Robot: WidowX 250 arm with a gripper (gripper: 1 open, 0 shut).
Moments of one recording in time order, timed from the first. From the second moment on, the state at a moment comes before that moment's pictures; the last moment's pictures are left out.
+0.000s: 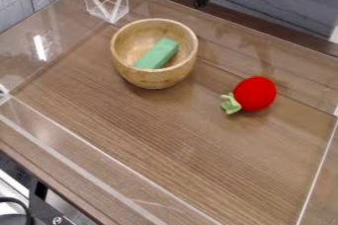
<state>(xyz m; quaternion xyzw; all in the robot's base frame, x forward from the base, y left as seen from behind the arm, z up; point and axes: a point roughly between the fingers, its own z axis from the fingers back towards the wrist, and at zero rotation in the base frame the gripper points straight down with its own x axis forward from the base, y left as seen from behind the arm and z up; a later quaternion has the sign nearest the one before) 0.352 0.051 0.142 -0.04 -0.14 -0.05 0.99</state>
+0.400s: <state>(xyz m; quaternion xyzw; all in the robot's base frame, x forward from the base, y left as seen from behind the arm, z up) 0.354 0.078 0.138 -0.03 -0.14 -0.01 0.99</state>
